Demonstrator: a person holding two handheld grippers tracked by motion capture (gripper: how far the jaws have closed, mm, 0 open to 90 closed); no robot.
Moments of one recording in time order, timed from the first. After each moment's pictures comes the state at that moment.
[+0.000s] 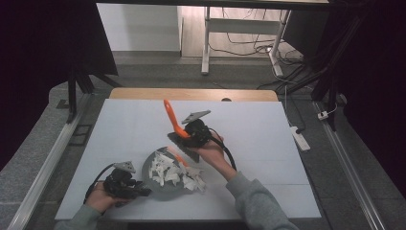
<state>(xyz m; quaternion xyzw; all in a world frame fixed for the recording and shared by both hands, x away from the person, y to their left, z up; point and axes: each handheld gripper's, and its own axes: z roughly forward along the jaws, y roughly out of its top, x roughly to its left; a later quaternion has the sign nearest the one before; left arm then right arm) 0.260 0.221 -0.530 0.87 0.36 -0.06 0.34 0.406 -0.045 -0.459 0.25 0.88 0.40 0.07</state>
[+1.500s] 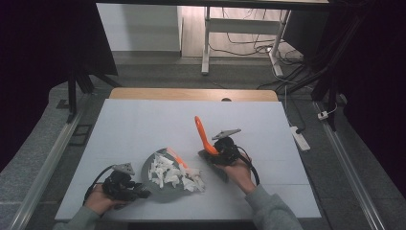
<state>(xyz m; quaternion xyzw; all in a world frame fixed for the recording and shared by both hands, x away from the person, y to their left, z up) 0.254 0.222 -0.530 0.87 0.36 -0.07 0.34 0.372 -0.127 -0.493 0.34 0.87 0.35 0.06</state>
